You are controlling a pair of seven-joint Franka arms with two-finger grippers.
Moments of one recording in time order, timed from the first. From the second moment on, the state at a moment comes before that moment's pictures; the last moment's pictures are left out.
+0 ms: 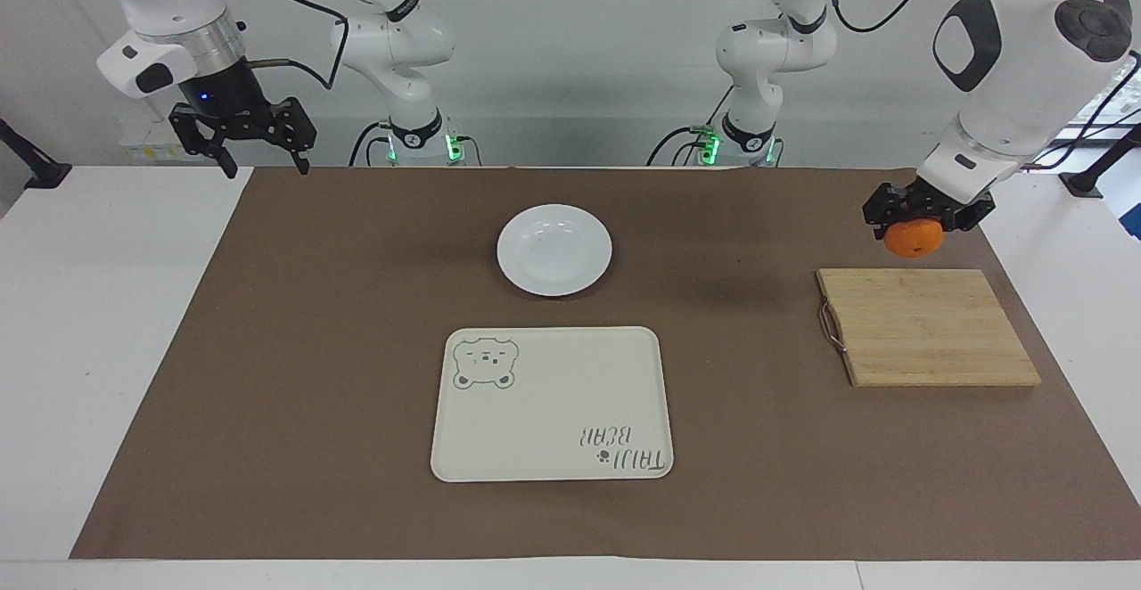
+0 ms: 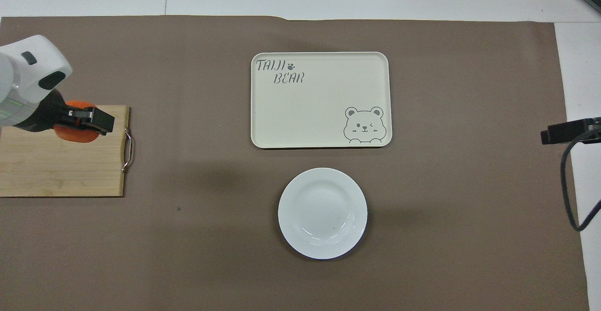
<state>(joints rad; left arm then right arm) -0.07 0.06 -0.07 -1.65 0.01 1.65 -0.03 0.10 -0.07 -0.16 -1.61 -0.01 1.57 -0.10</state>
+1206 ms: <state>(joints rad) -0.61 0.11 -0.08 -1.85 -0.11 2.01 -0.77 0.10 -0.07 -0.16 -1.61 -0.01 1.57 -0.09</state>
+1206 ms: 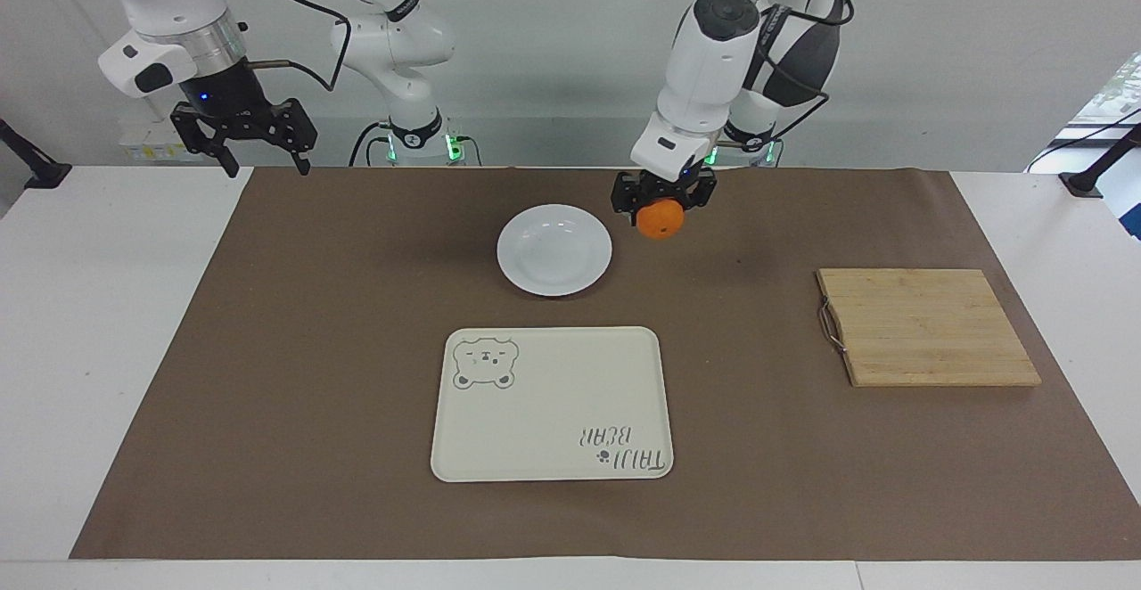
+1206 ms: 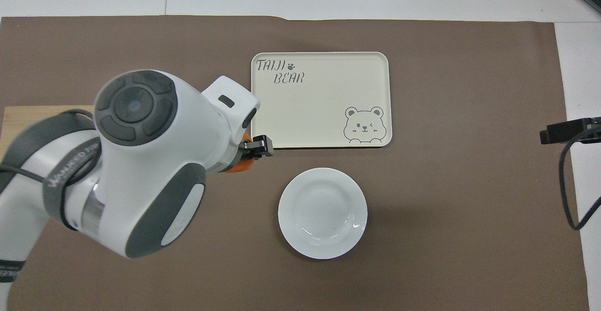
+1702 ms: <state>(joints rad) -0.78 0.17 -0.08 -1.98 -0.11 2.23 -0.91 0.10 -0.07 -0.16 -1.62 -0.01 1.57 -0.09</state>
